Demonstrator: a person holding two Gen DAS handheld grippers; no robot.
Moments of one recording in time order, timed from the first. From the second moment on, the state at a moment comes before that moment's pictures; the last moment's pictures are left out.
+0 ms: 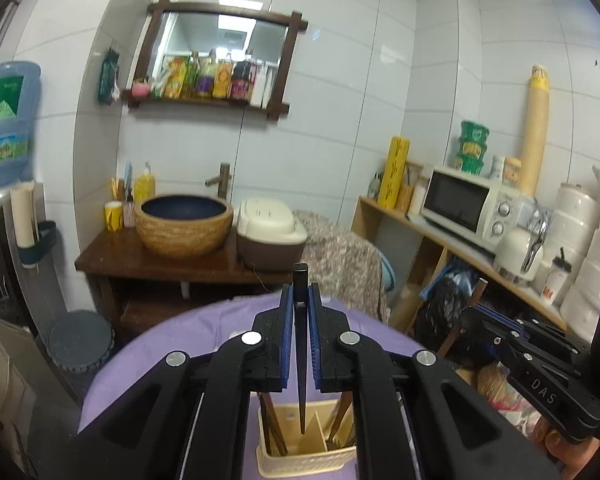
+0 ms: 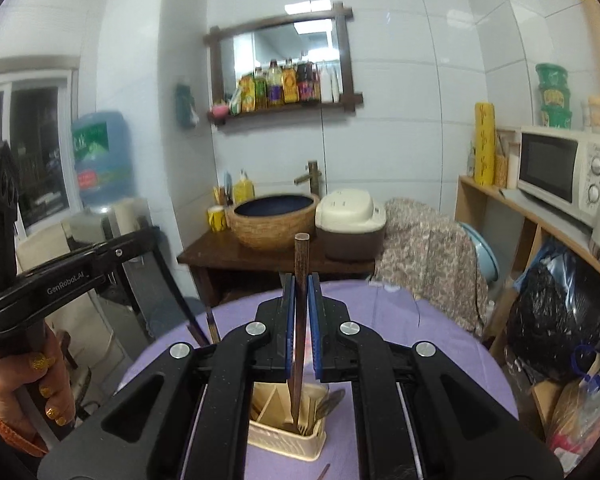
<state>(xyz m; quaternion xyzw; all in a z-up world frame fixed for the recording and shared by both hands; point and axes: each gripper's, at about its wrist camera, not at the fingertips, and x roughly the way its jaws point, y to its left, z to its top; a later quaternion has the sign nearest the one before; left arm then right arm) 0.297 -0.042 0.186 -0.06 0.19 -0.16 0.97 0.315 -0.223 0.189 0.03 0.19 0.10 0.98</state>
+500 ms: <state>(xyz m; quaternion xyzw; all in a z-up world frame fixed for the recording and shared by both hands) 0.307 -0.049 0.101 -0.02 0.25 -0.13 0.96 0.327 -0.224 0.124 0.03 0.23 0.09 0.97</state>
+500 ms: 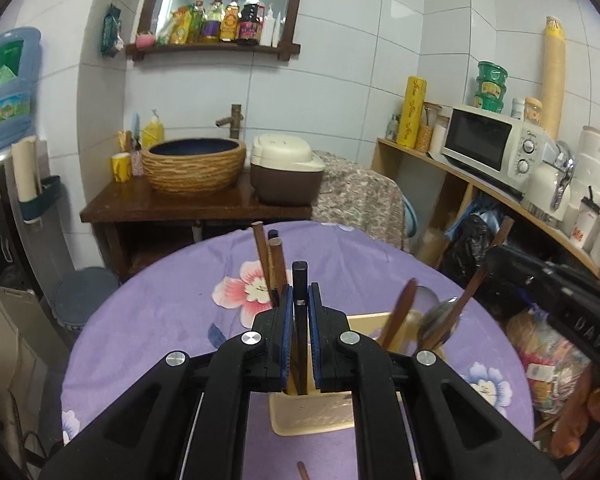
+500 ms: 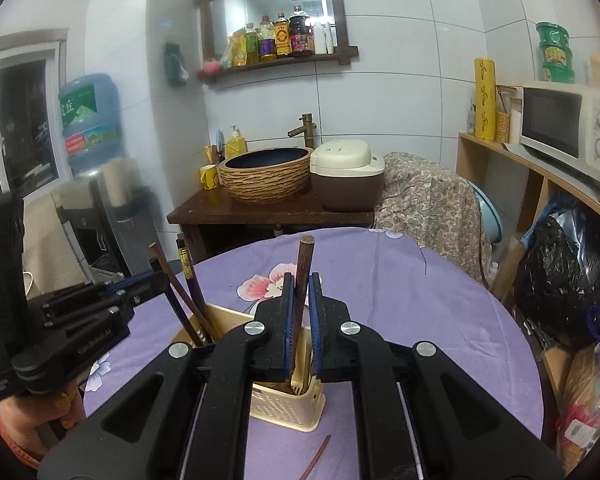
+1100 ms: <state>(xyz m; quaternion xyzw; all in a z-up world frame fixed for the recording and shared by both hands) 0.258 -0.050 0.098 0.03 0.20 -0.12 0.97 0.280 -0.236 0.118 0.01 0.17 0.05 0.98</state>
